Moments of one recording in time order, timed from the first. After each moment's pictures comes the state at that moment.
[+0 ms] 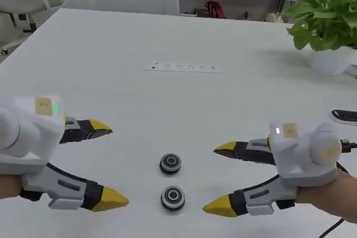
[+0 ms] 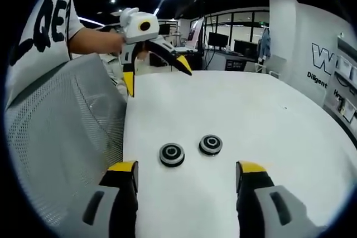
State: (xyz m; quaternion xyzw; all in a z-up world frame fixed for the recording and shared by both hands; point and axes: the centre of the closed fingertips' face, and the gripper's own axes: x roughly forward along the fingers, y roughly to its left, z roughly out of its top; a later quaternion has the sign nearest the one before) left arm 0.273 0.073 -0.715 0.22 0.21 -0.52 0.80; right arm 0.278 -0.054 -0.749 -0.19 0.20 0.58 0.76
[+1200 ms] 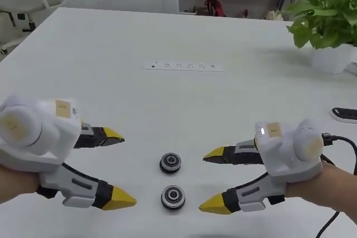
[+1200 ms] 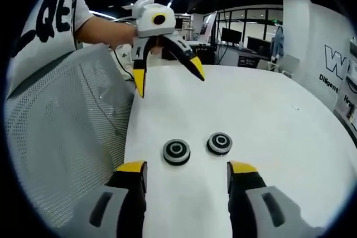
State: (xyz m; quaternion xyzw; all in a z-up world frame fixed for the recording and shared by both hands) left arm 0.274 0.057 -0.731 0.21 0.22 -0.54 0.78; right arm 0.275 -0.044 -0.764 -0.21 0.21 0.61 0.73
